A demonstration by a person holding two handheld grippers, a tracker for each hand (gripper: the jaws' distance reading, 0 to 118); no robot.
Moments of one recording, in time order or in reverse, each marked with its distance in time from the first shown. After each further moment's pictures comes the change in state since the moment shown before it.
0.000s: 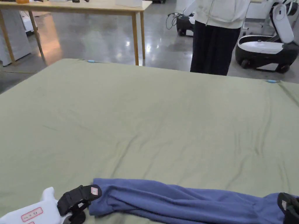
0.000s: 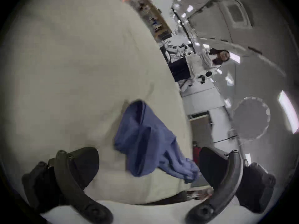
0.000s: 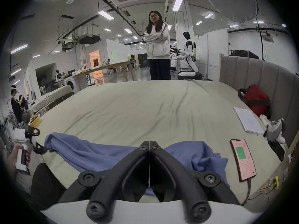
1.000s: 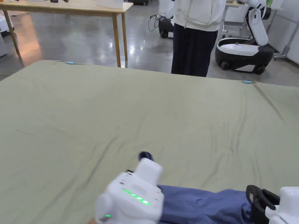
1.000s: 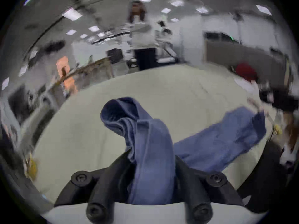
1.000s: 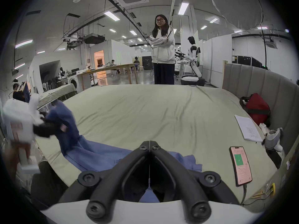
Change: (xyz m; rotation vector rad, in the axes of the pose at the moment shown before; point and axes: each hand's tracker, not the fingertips) left arm 0.198 -0.167 -0.167 -0.047 0.628 -1.403; right arm -0.011 0.008 0.019 0.032 0.012 0.052
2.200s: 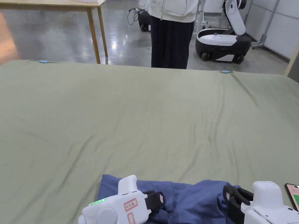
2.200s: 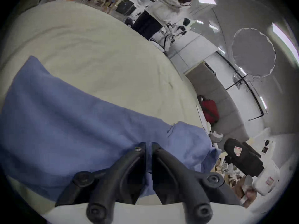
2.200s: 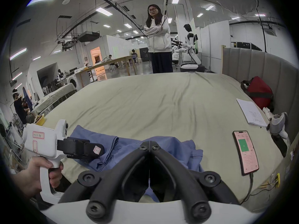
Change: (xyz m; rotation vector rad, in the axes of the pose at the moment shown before) left arm -0.011 -0.041 -0.059 -0.106 -0.596 0.888; right arm 0.023 -0.014 -0.011 -0.095 0.034 -0.085
